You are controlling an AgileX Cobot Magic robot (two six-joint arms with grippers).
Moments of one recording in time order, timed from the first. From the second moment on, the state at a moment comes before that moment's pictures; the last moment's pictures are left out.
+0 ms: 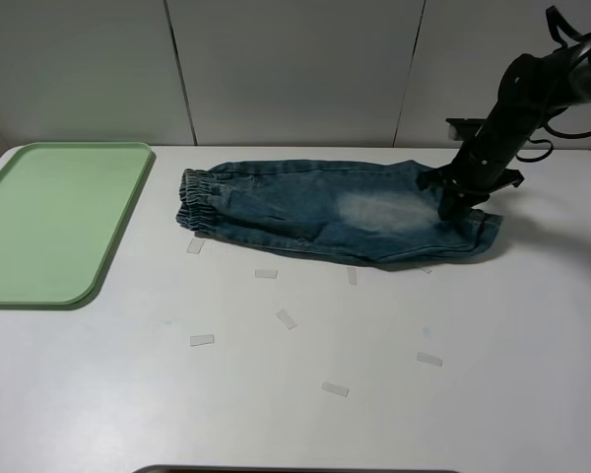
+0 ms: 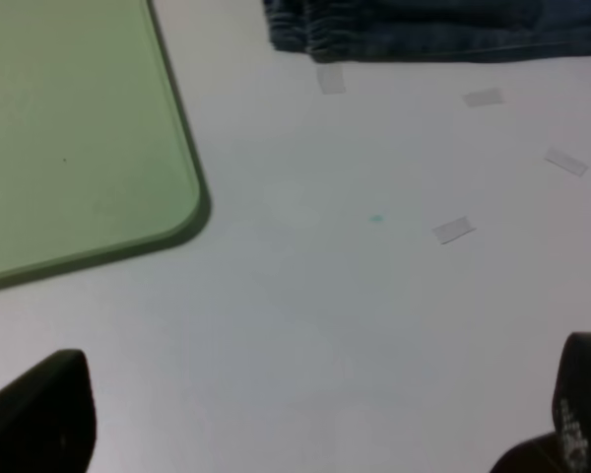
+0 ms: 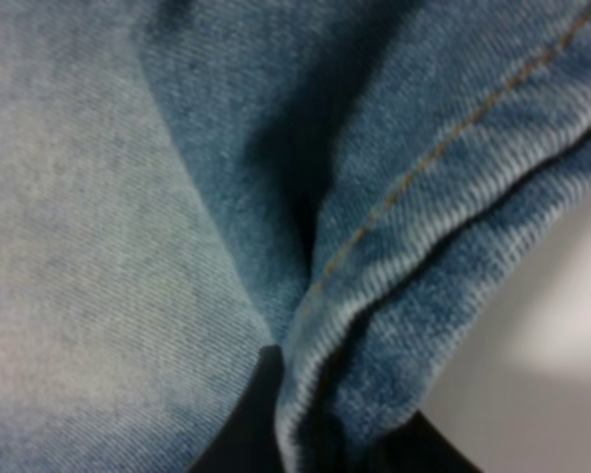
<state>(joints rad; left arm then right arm) -0.22 -0.01 -0.48 -0.04 1.06 0.02 0.04 2.25 -1.57 0.11 0.81 -0.23</state>
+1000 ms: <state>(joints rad) -0.22 -0.01 -0.48 -0.04 1.06 0.02 0.18 2.08 -1.58 -0.09 0.90 0.14</state>
